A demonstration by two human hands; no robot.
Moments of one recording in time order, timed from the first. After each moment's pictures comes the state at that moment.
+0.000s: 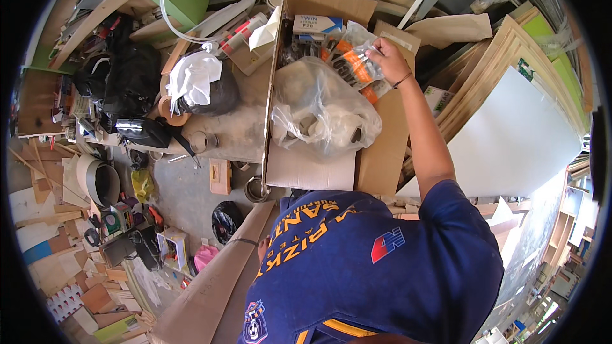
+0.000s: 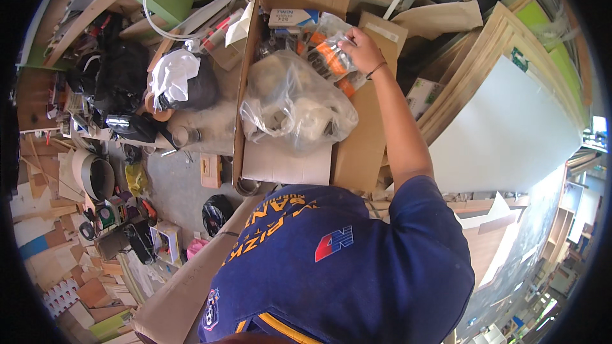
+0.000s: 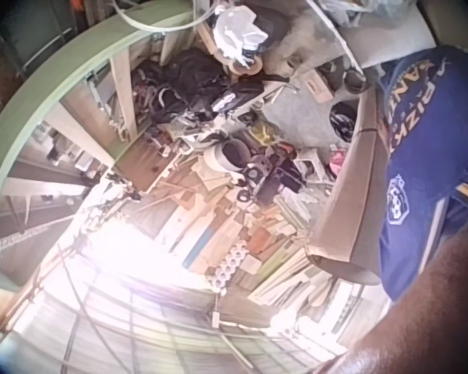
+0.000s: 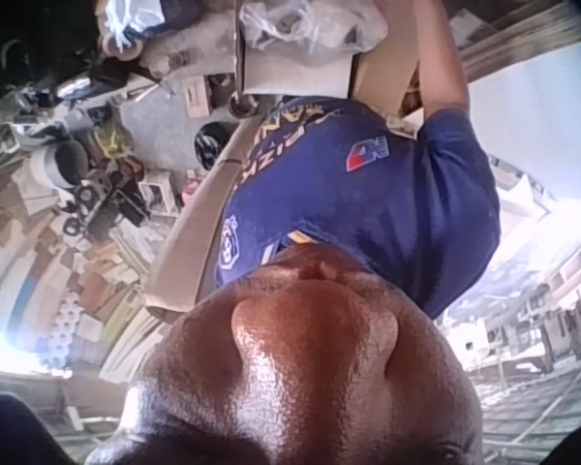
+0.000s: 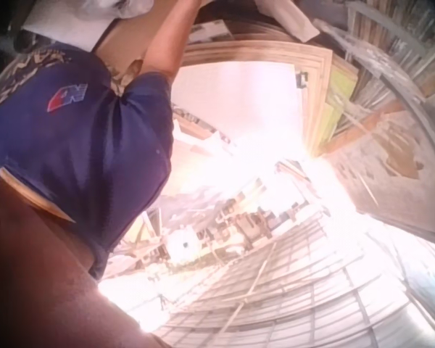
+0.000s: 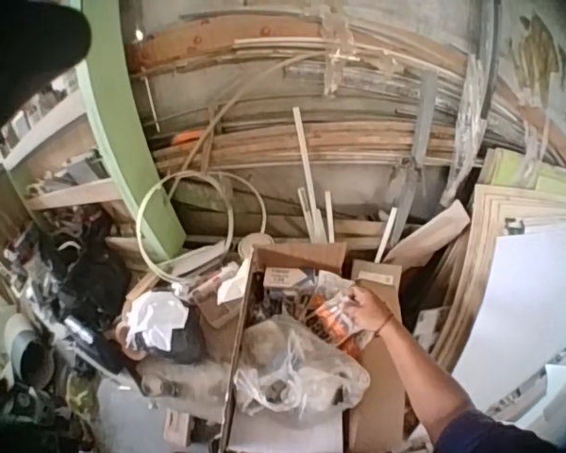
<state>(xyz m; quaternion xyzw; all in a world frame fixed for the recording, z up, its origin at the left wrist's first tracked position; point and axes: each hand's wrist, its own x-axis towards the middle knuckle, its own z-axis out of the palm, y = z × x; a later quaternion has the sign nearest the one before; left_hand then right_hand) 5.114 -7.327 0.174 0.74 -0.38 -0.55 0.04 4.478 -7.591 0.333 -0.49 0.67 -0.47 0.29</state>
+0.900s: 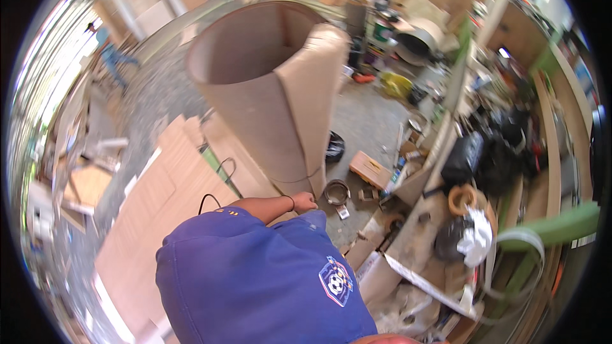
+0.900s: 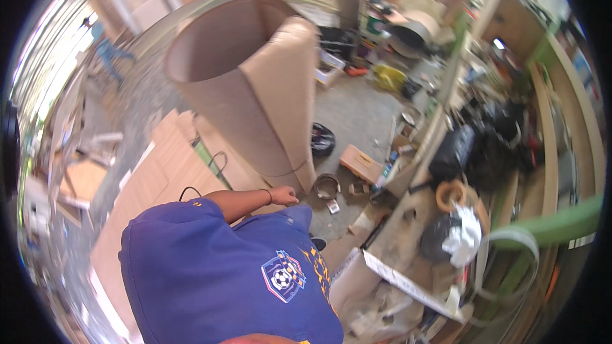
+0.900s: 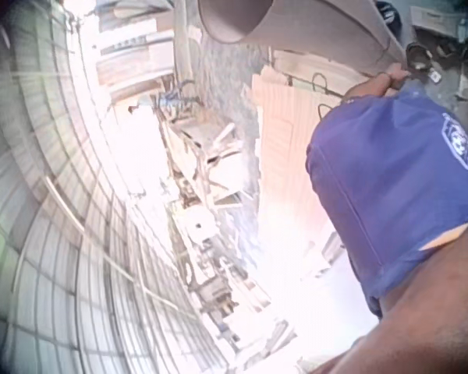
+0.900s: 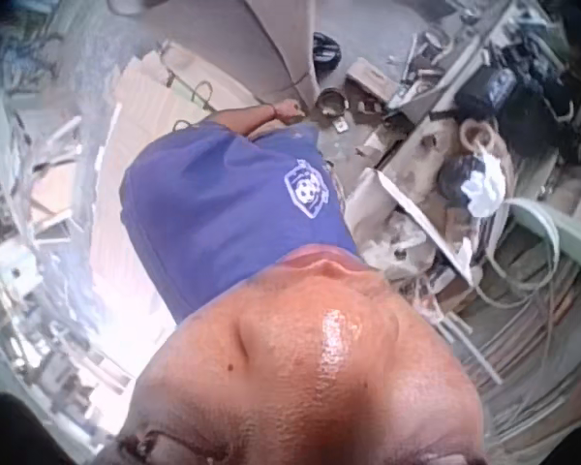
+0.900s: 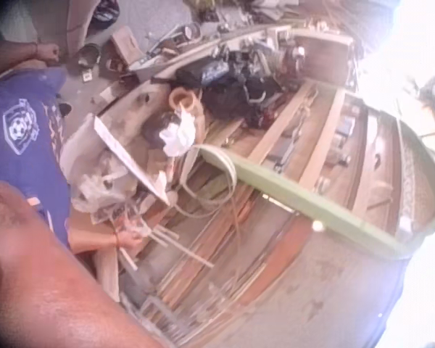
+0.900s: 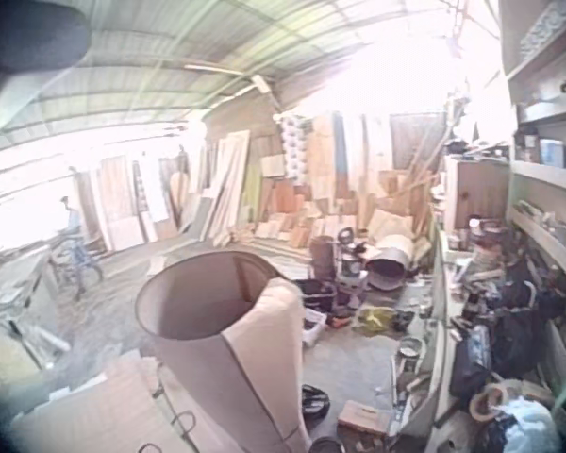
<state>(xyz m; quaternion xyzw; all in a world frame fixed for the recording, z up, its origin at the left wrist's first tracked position) 5.052 -7.288 0.197 0.86 -0.22 -0.35 0.30 4.635 -7.682 0.407 -0.74 0.60 -0.30 0.05</state>
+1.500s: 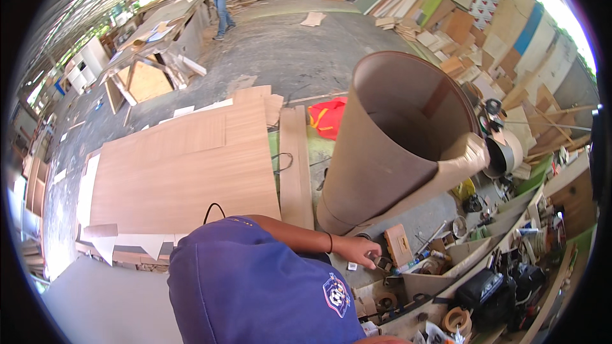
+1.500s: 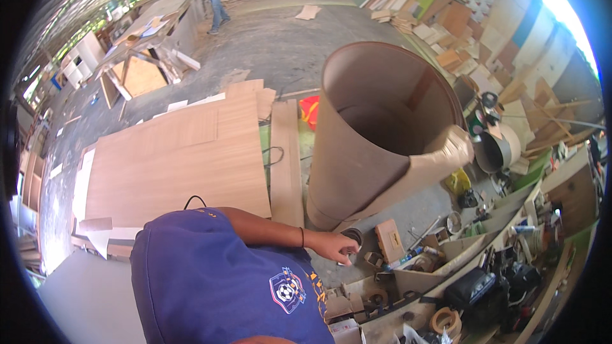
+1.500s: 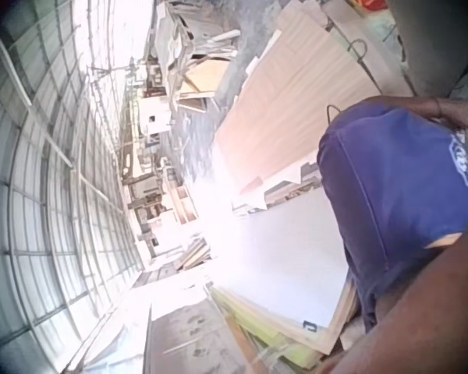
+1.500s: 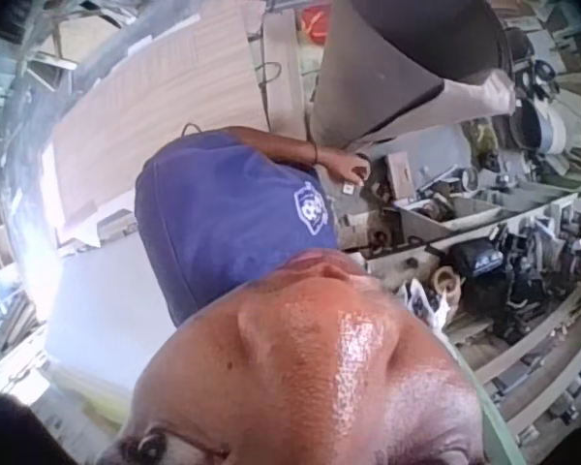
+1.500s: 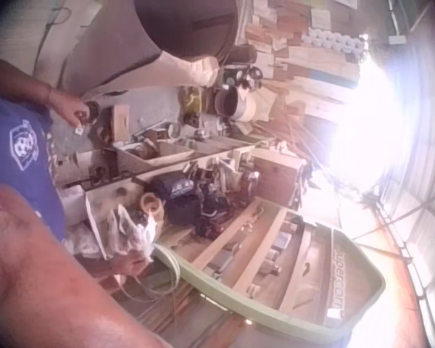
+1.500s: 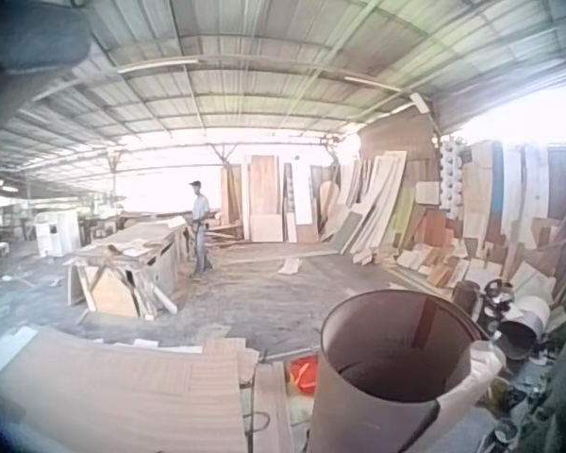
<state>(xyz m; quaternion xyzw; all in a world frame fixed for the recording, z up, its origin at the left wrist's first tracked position) 5.026 -7.282 0.364 0.76 -0.29 -0.28 0.51 4.852 -7.602 0.533 -0.85 0.28 -0.44 0.11</state>
